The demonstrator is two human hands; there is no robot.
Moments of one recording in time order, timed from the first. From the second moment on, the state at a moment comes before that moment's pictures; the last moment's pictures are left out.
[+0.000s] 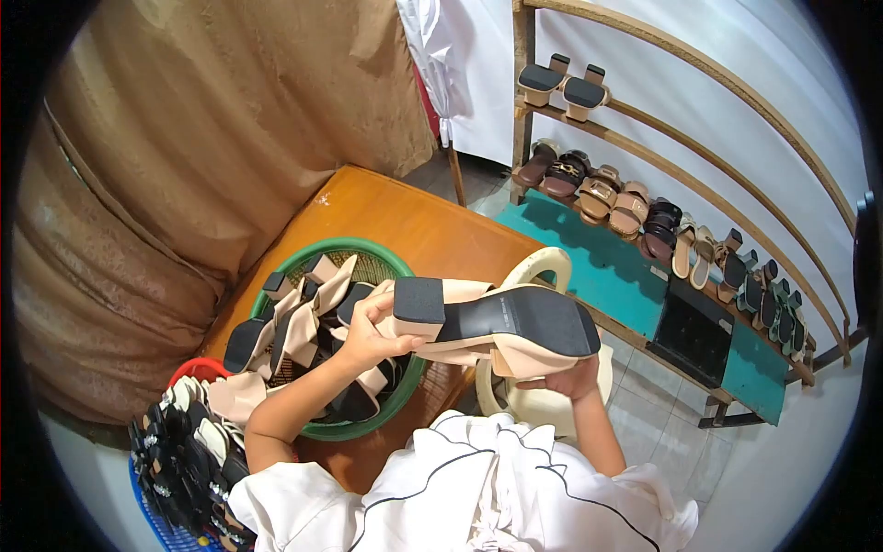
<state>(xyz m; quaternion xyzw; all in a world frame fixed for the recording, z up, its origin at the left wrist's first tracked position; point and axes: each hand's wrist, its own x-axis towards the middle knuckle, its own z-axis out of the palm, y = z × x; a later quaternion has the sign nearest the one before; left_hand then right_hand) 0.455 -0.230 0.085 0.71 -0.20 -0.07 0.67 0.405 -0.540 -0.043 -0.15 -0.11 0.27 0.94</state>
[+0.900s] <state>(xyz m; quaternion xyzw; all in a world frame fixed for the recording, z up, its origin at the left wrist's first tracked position) 0.411 -0.211 0.092 0.72 -0.35 -0.12 0.59 0.430 -0.522 0.076 -0.63 -0.31 0.42 0.57</state>
